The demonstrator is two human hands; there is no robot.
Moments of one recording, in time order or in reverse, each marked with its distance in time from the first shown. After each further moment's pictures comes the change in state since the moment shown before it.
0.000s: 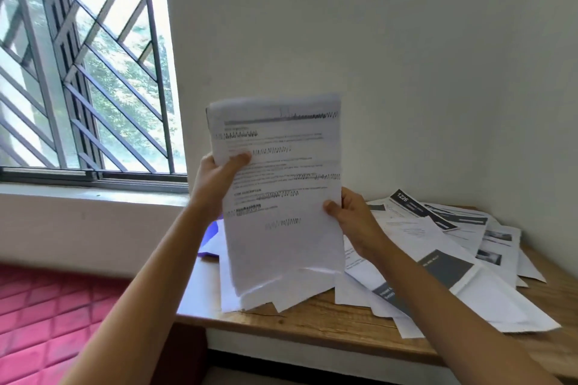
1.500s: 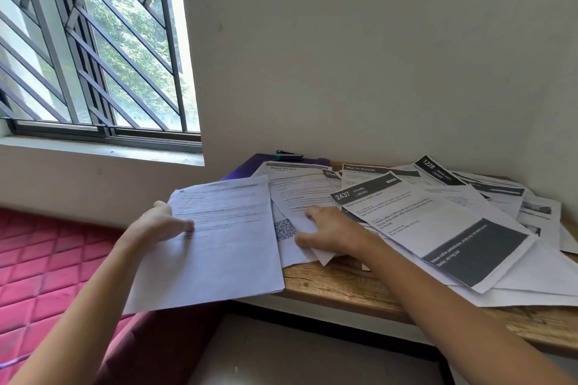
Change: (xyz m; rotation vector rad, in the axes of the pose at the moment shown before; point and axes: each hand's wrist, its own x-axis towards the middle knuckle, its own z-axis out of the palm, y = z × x) left_hand -0.032 -0.067 -0.155 1.206 -0.023 -0.687; right_hand -0.016 0.038 0.069 -1.016 -0.424 0.187
